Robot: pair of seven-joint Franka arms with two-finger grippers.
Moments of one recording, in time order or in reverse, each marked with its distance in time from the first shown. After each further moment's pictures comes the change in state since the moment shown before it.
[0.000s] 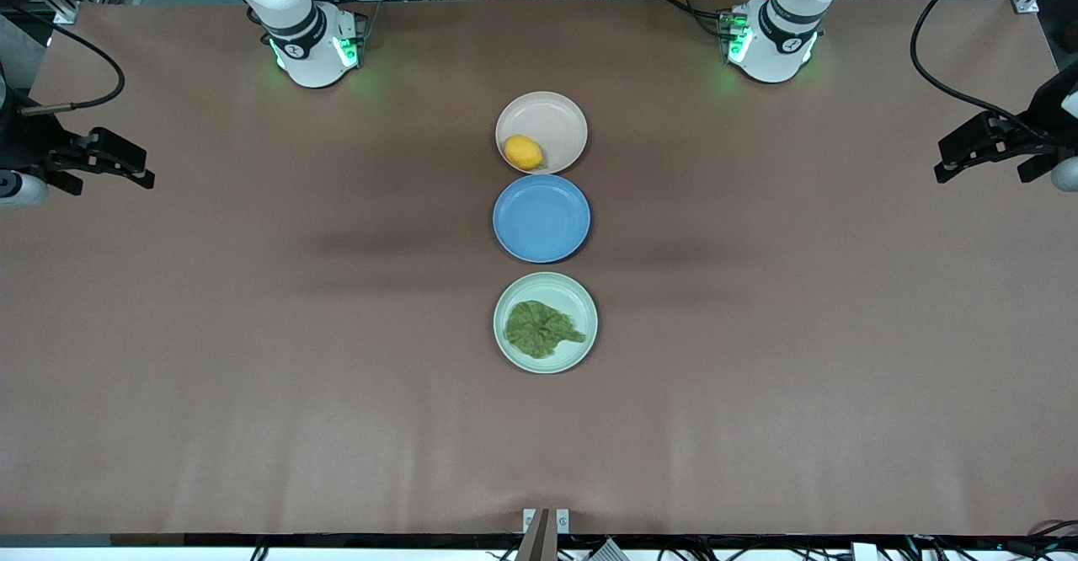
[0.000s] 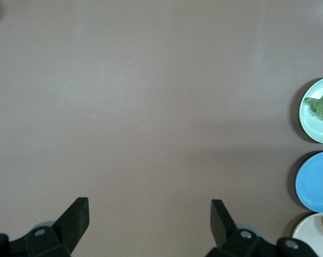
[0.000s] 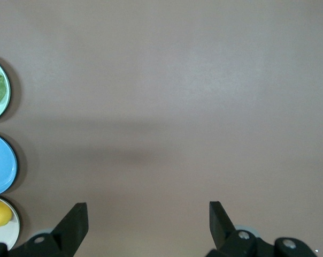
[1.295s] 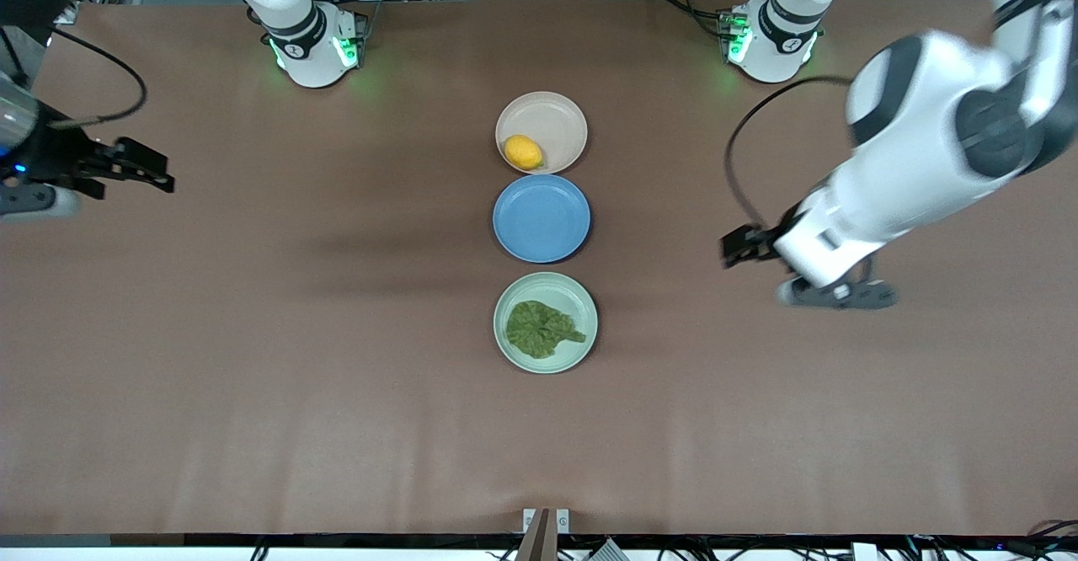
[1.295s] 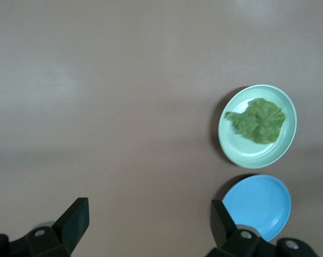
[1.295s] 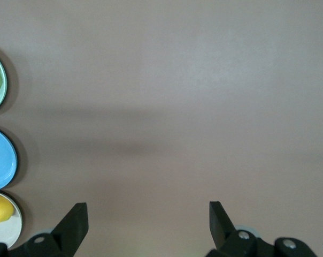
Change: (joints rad) left arm -0.168 0.283 -0.129 -0.050 -0.101 0.332 -0.247; right arm 0.023 0.021 0.008 -0.032 0.001 0.003 0.034
